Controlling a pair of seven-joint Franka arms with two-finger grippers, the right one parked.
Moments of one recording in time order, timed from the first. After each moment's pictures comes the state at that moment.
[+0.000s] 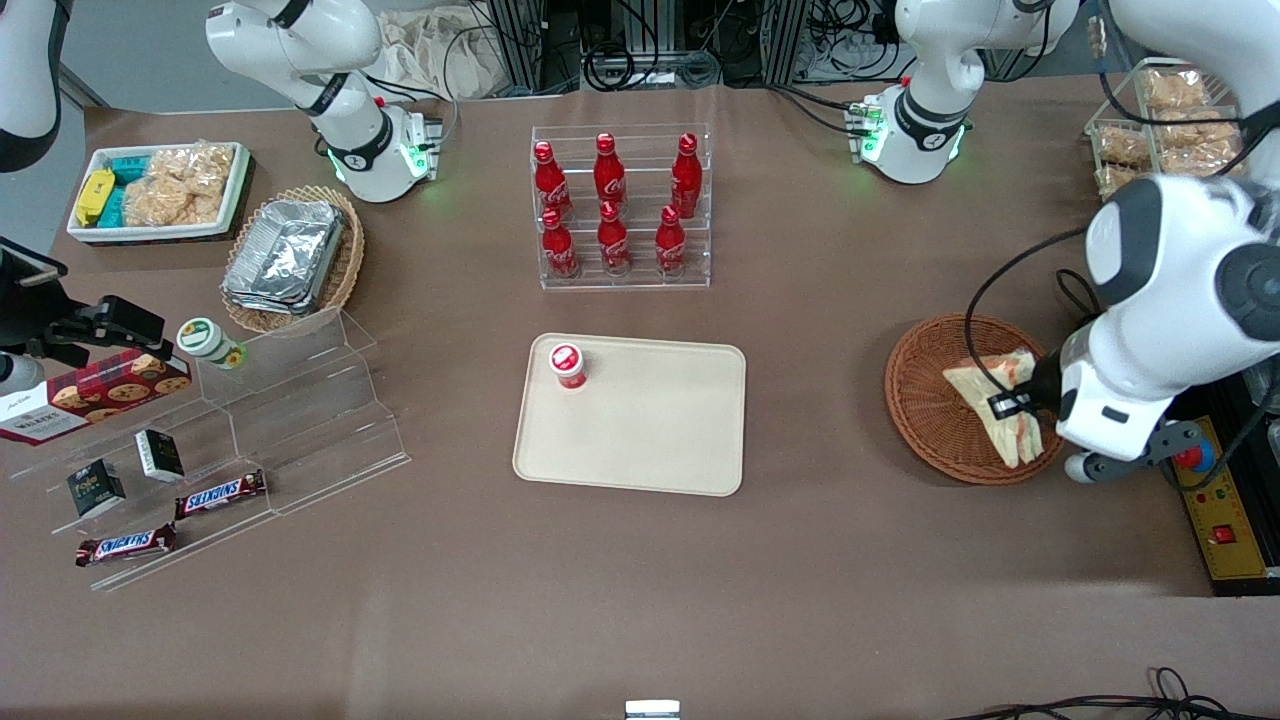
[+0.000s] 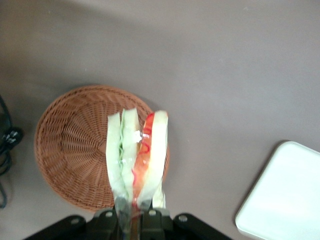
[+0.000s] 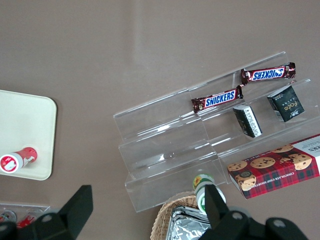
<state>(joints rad) -0.10 0.24 -0.06 -1.56 0.02 1.77 -0.45</state>
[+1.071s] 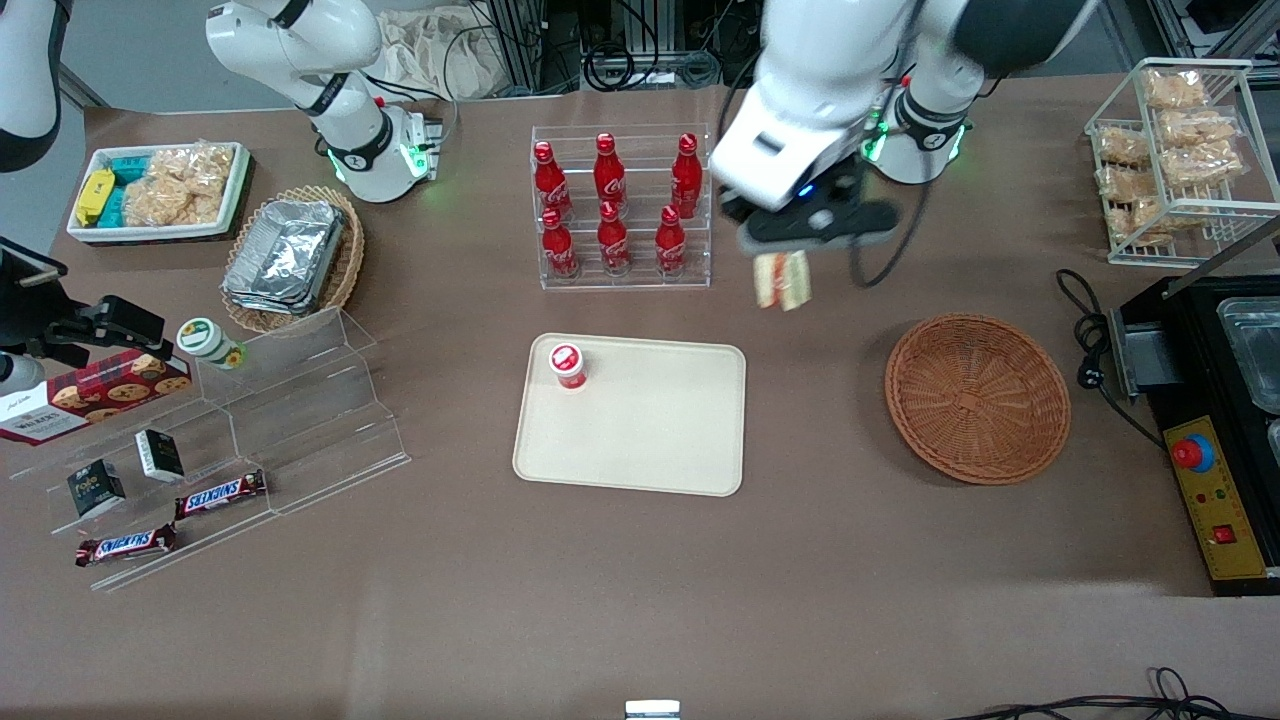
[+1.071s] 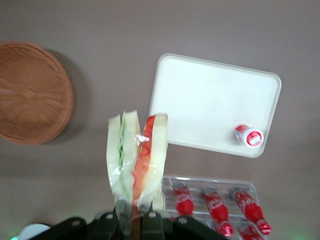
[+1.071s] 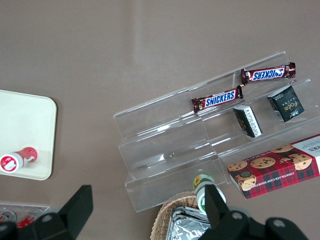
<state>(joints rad) -0.62 0.31 -0.08 -1.20 0.01 1.51 -0.77</state>
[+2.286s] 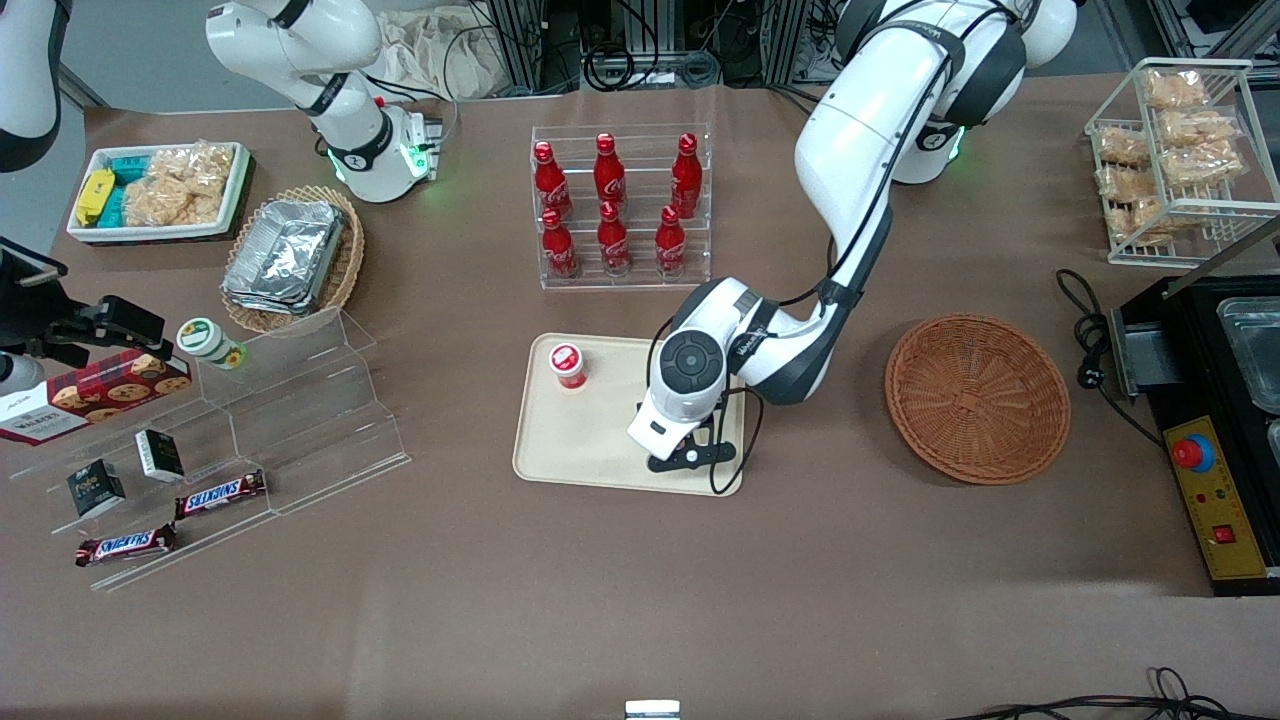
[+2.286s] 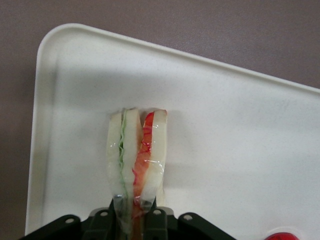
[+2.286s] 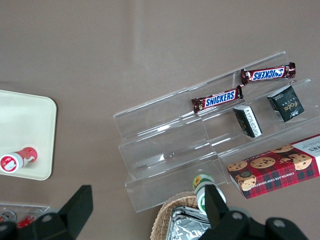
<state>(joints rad) -0.63 0.86 -0.08 -1.29 -0.03 2.10 -0.82</state>
